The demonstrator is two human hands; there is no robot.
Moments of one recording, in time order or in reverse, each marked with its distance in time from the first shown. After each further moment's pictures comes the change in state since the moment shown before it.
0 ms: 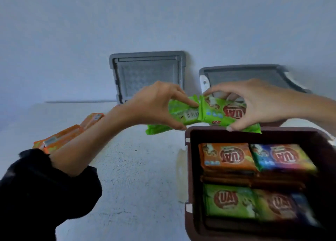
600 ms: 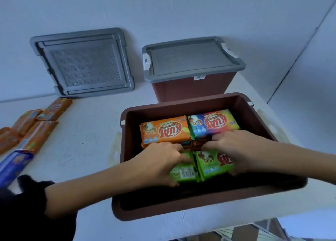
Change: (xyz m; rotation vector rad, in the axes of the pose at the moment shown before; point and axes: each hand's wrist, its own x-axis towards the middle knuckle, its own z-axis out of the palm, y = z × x) left_hand 0.000 0.121 0.130 0.167 -0.472 0.301; right_hand -0.123 0.044 0.088 -0.360 -0.445 0.122
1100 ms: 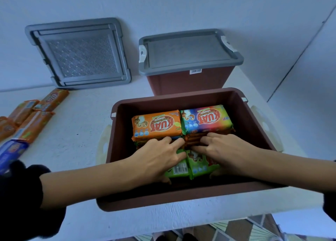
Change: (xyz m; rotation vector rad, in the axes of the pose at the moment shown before) left_hand 0.014 0.020 0.004 0.285 -0.122 -0.047; right_hand 0.006 -0.001 0.024 -0.080 0.087 -0.097
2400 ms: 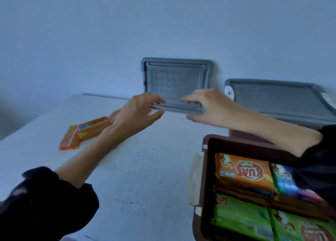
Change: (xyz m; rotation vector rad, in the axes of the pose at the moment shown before) left_hand -0.150 -0.178 0.035 -0.562 0.909 -0.795; right_hand 0.162 -0.046 -0.172 0.336 0.653 -0.196
